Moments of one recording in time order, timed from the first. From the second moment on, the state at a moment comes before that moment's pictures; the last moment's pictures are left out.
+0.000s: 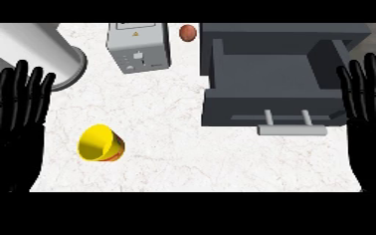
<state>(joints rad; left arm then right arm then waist) 0.02 0.09 0.01 -2.10 0.04 0.02 0.00 -0.03 -0.08 -0.02 -2.10 0.01 -0.01 -0.01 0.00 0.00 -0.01</state>
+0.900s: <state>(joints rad) -0.07 0.00 -0.22 -1.97 -0.36 0.85 0.13 -0.02 -0.06 0.04 -2.05 -0.08 0.07 0.06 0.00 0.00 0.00</state>
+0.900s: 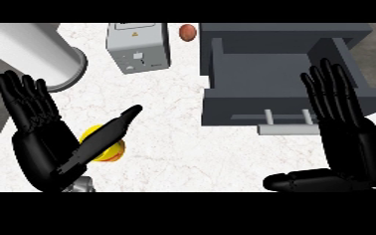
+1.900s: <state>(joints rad) -0.03 0.00 -0.26 -1.89 -0.34 0.97 0.13 -0.07 -0.07 0.00 -2.07 -0.10 0.08 0.12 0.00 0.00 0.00</state>
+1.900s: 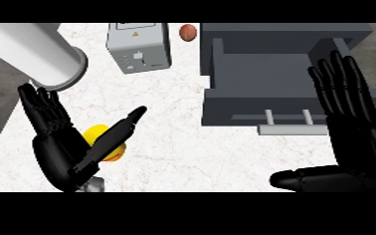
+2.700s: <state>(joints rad) 0.15 0.00 -0.22 -1.76 0.00 1.00 -0.21 -0.10 -0.09 -0.04 -2.05 -0.13 0.10 0.12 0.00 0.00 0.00</state>
